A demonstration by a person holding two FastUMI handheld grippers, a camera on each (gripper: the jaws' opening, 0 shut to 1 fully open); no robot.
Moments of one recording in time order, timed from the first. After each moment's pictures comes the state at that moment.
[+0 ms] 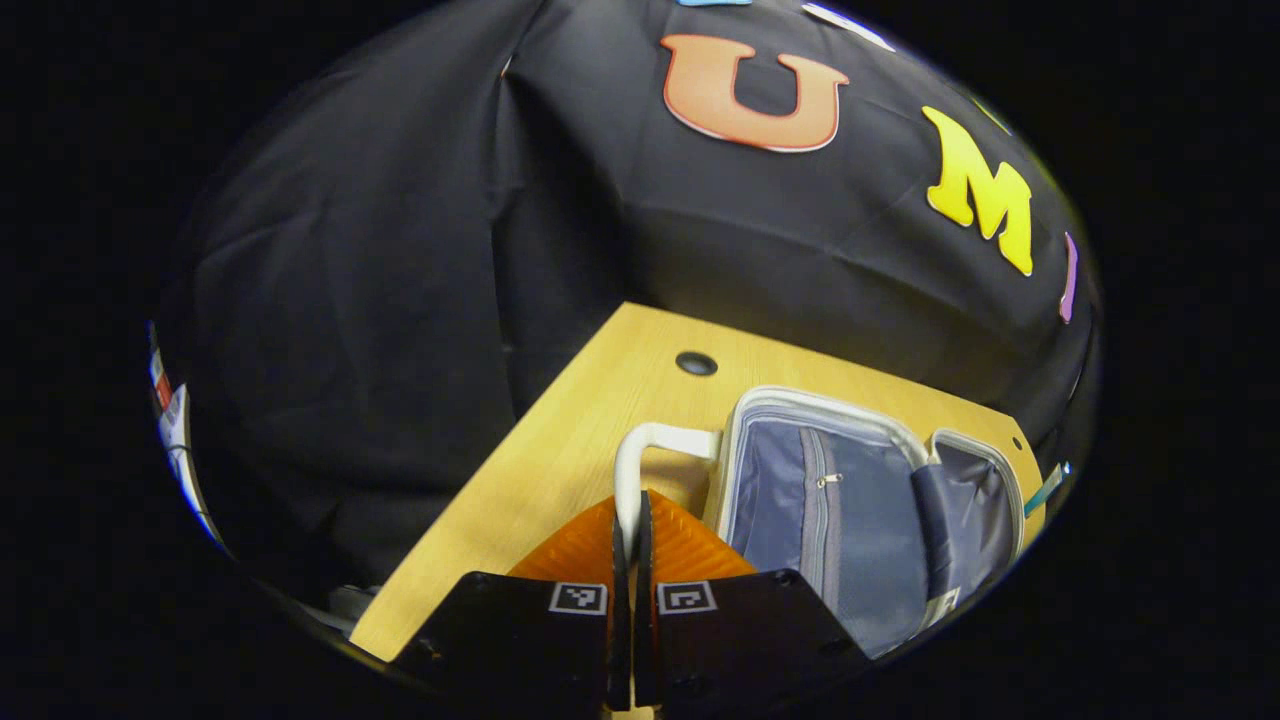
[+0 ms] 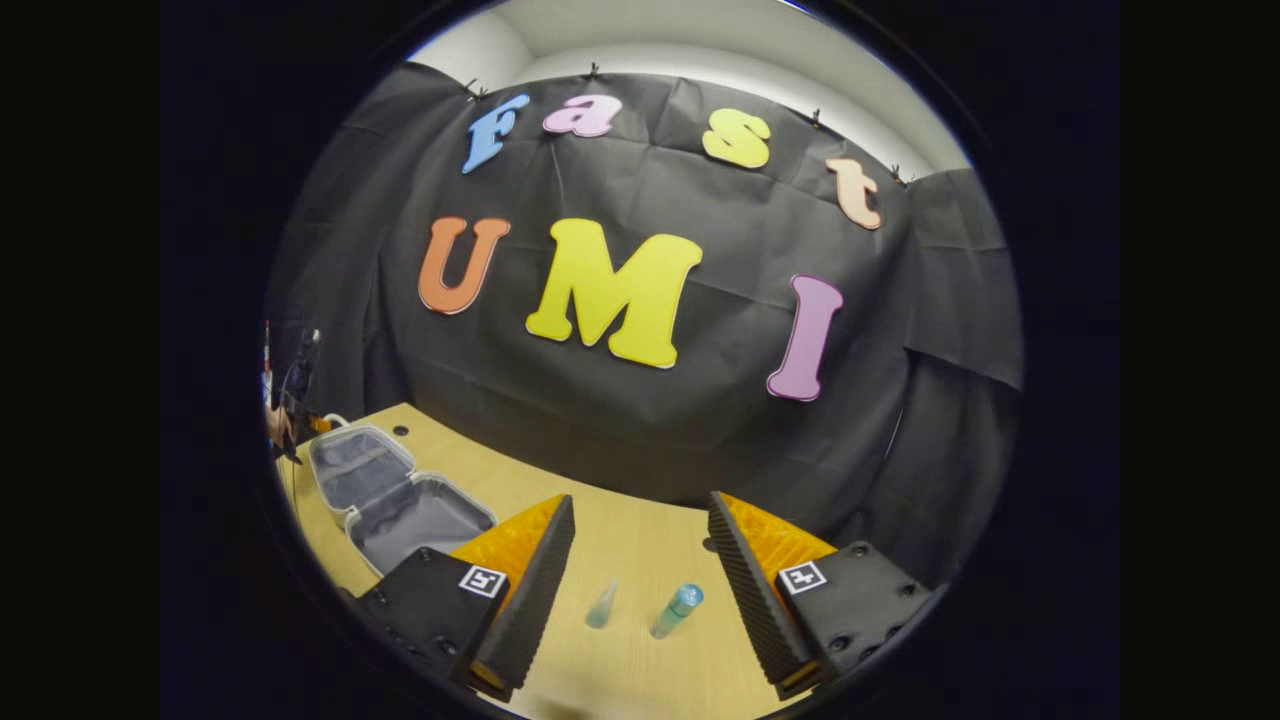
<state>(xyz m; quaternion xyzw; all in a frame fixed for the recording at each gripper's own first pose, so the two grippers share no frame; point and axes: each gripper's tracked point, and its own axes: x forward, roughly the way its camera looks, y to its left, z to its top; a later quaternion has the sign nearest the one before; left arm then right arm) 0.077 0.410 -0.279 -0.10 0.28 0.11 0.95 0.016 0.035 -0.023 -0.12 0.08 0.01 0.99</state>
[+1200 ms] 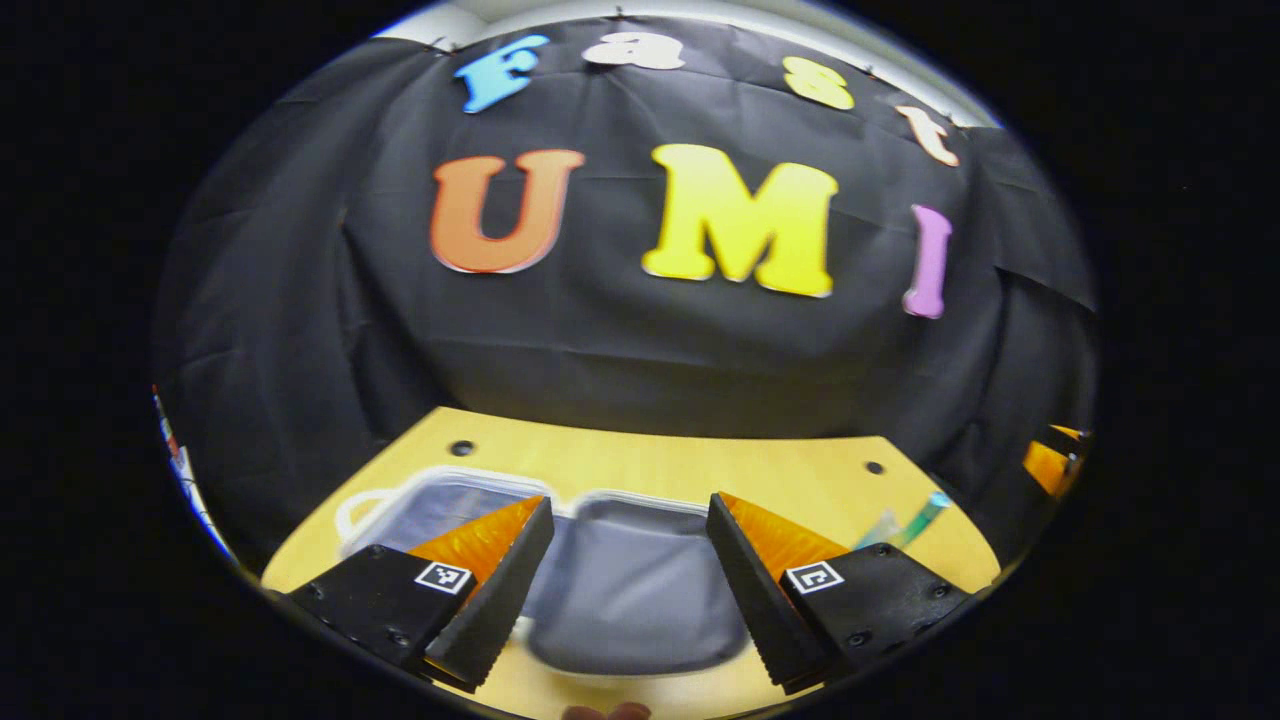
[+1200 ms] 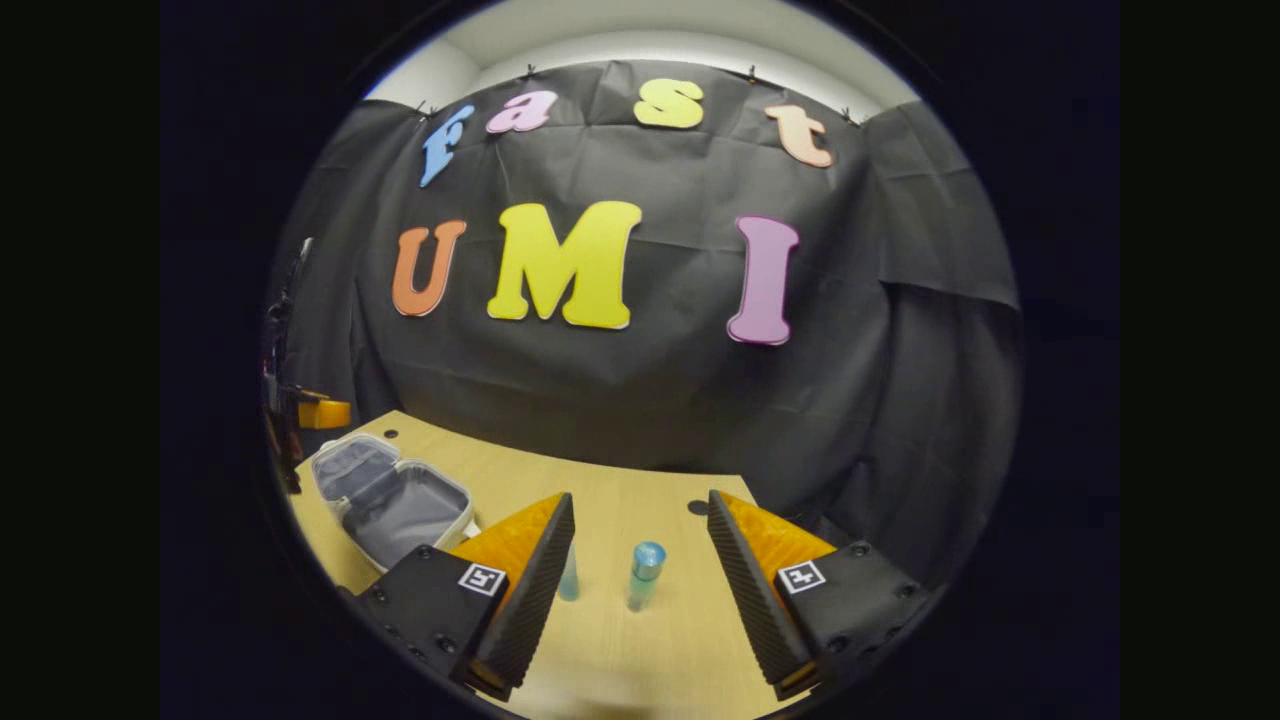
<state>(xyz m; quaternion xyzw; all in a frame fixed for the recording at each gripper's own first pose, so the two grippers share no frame) 0.047 0.018 -0.113 -0.02 0.15 -0.02 0.99 0.006 -0.073 -0.076 -0.03 0.10 -0.01 0.99</state>
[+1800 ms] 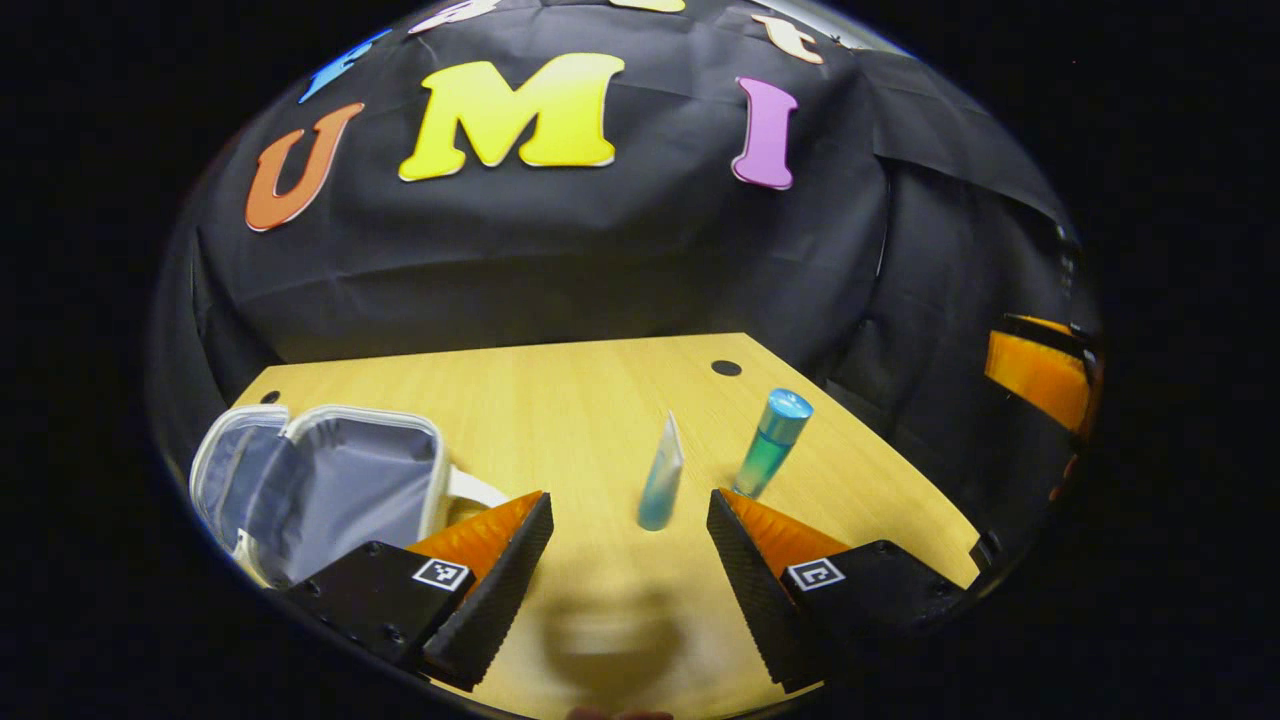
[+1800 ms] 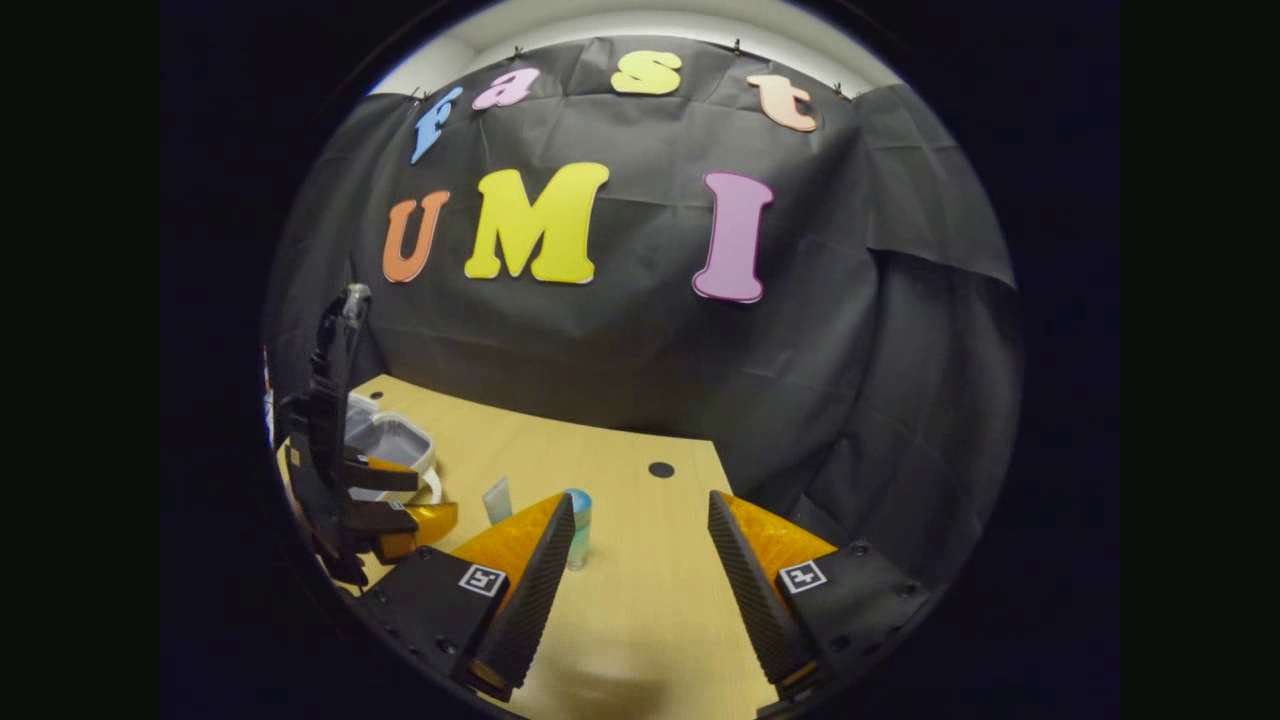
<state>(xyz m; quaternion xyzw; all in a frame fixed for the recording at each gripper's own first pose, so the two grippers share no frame) 0.059 -0.214 -0.235 0.02 0.25 -0.15 0.96 -0.001 -0.162 -0.117 -0.06 0.15 -0.01 0.99</state>
